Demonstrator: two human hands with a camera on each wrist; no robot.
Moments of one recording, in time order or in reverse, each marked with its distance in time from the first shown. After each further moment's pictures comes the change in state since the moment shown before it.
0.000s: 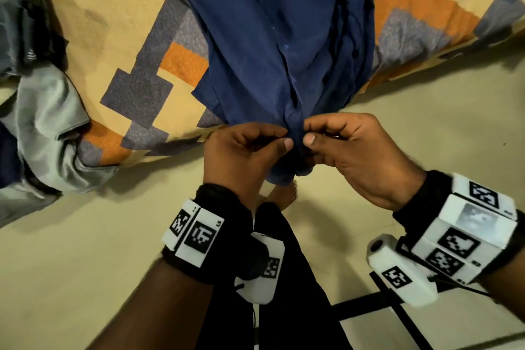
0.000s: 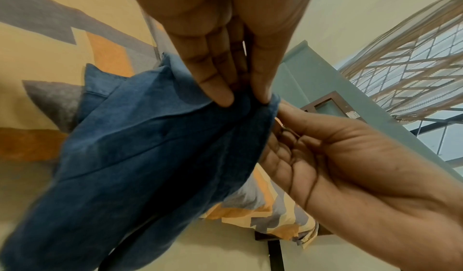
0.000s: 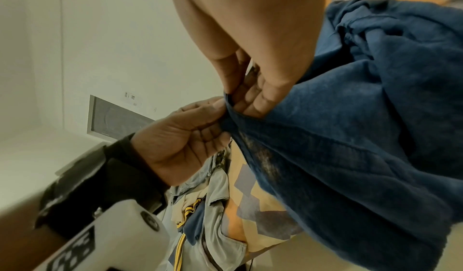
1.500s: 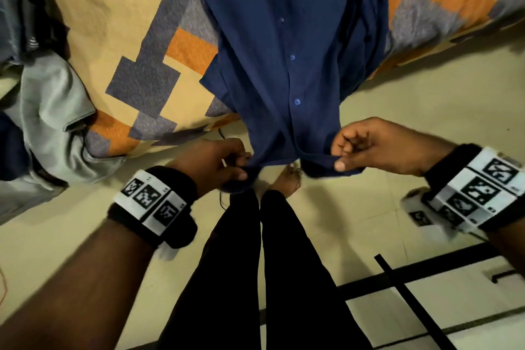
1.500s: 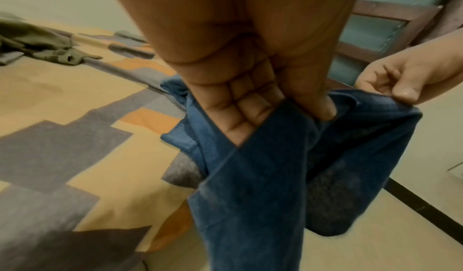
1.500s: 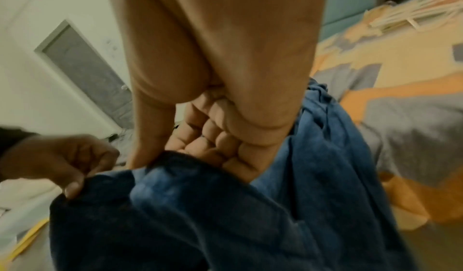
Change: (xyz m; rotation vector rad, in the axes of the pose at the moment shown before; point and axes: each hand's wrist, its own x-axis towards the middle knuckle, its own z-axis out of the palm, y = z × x) left_hand 0.030 -0.042 -0.088 0.867 -0.621 -0.090; right_hand 0.016 0.018 -0.043 -0.528 -0.375 0.214
